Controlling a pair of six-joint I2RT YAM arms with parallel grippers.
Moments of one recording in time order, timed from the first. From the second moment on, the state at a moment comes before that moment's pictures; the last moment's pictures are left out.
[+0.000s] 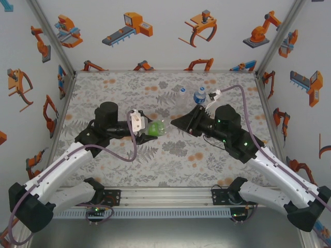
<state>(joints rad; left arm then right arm) -0.65 1.01 0.85 -0.19 0.76 0.55 0.78 0.94 0.96 -0.29 -0.15 1.10</state>
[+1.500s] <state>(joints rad) -0.68 0.95 0.89 -0.33 0.91 0.61 0.75 0.95 1.17 -0.50 -0.83 -0.52</state>
